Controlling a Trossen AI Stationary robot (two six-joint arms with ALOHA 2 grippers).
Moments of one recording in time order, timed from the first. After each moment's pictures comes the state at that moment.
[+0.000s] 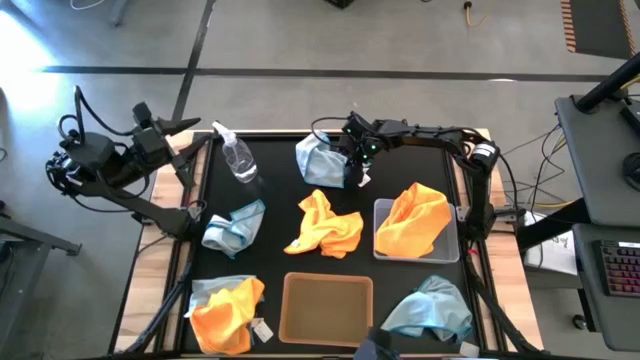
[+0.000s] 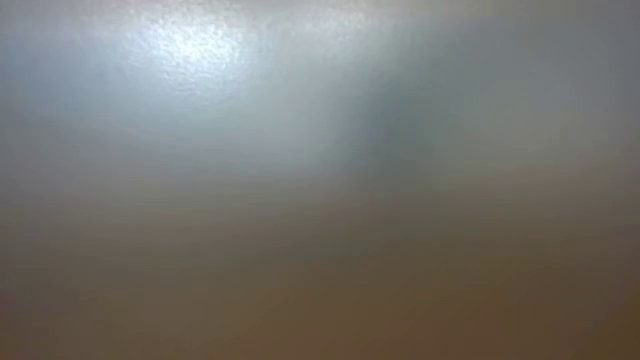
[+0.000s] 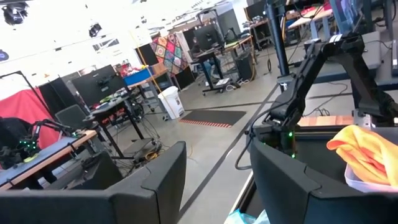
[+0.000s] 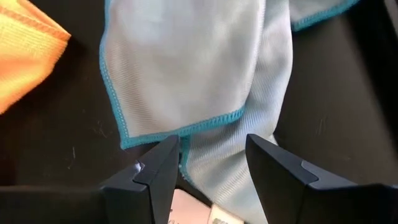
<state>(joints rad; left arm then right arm) -0.33 0.72 1.31 -0.60 -0.96 0.35 -0.59 1.96 1.38 -0.56 -0.21 -0.25</state>
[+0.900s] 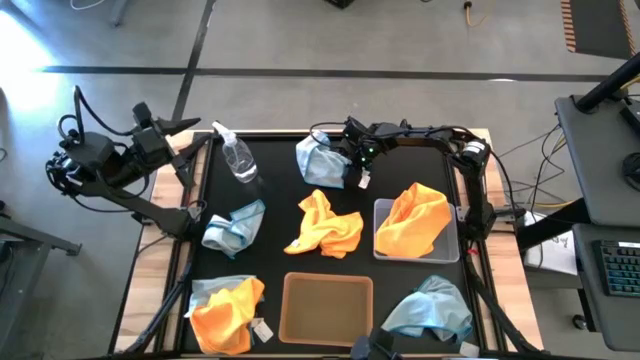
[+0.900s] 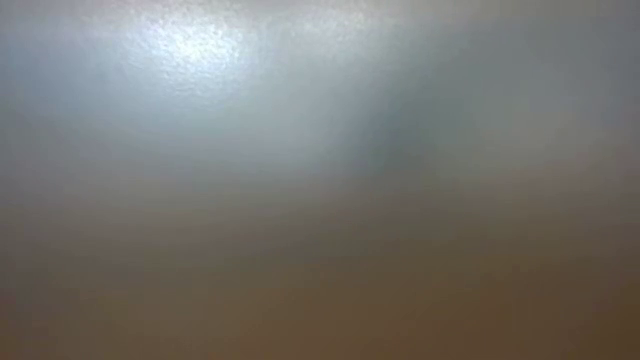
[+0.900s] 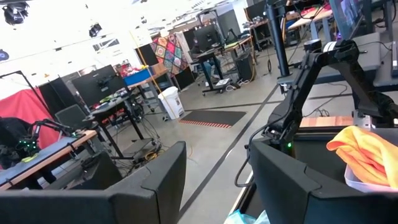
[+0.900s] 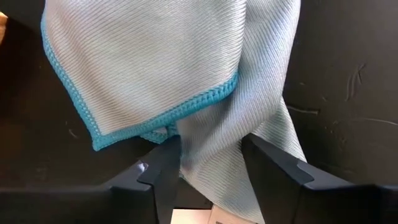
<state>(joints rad) -0.33 0.72 1.31 -0.59 -0.96 0.35 -0.60 2.04 1.38 -0.57 -0.21 -0.13</state>
